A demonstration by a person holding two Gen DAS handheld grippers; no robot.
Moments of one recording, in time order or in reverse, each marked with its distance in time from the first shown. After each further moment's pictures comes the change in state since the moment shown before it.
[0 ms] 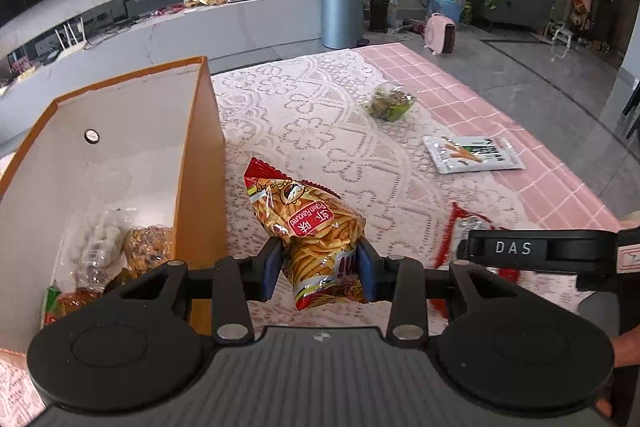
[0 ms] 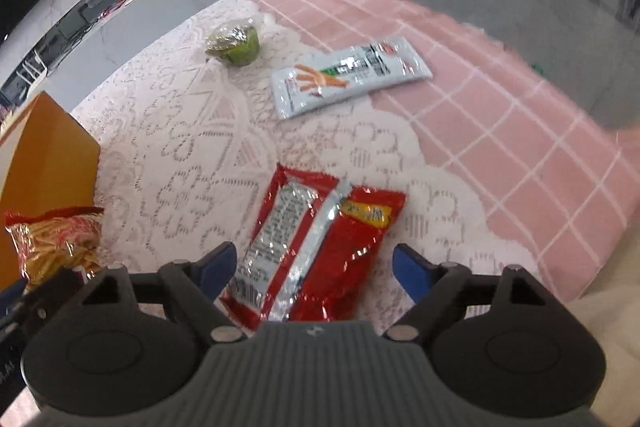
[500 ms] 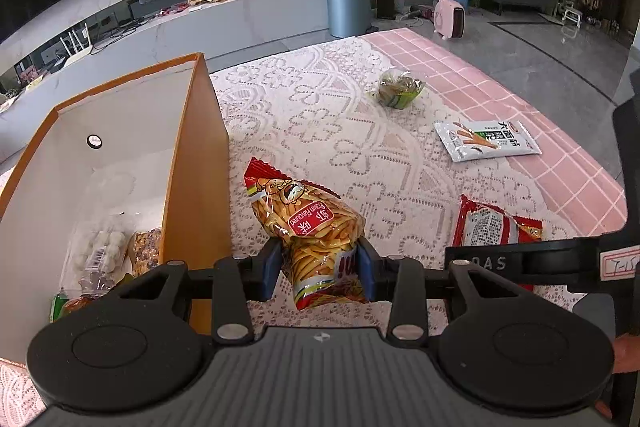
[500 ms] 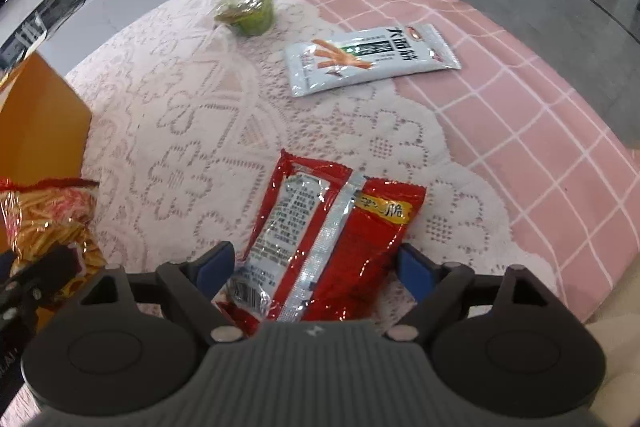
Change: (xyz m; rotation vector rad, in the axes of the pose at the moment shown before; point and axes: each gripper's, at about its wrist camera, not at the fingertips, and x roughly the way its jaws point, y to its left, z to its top) left arm 0.009 -0.009 0.002 0.039 0.032 0.048; right arm 0.025 0.011 0.003 -0.083 0.076 -0.017
